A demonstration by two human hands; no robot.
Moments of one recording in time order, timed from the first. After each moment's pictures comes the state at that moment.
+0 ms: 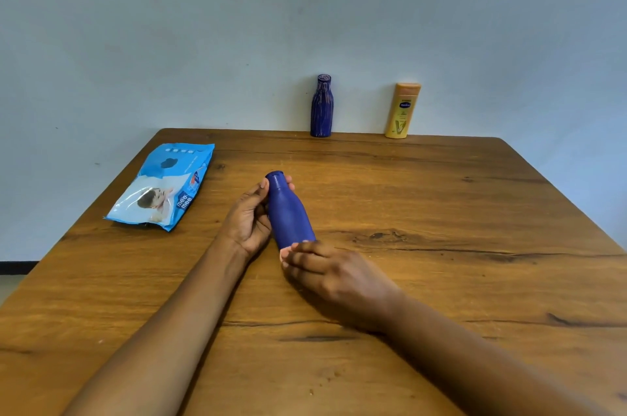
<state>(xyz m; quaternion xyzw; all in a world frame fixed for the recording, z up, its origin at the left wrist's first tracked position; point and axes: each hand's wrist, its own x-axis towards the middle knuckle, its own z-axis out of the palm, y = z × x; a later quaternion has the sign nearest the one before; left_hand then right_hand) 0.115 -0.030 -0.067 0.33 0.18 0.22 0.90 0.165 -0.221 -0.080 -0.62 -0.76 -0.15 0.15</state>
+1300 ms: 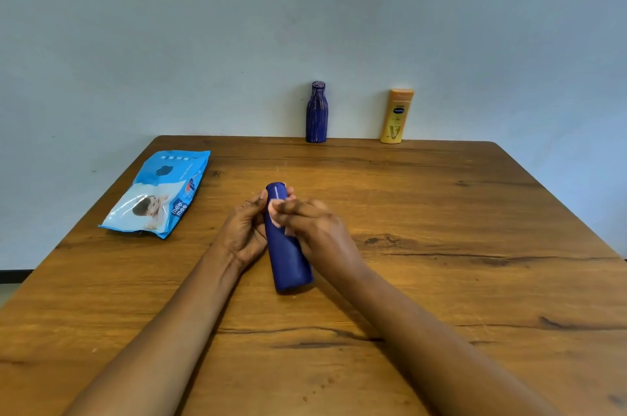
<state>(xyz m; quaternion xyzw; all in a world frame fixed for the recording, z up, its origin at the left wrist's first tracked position) 0.111 -0.034 -0.065 0.32 0.16 0.16 0.92 0.172 -0.181 -0.056 -0.72 -0.59 -0.10 0.35</state>
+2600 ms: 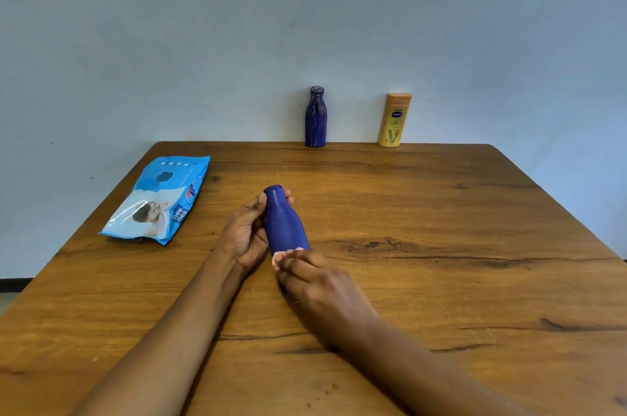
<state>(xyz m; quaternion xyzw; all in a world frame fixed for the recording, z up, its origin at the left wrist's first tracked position) 0.113 -0.033 -0.070 0.36 0.17 0.20 0.90 0.133 -0.216 -0.078 -0.71 -0.66 -0.14 0.21</state>
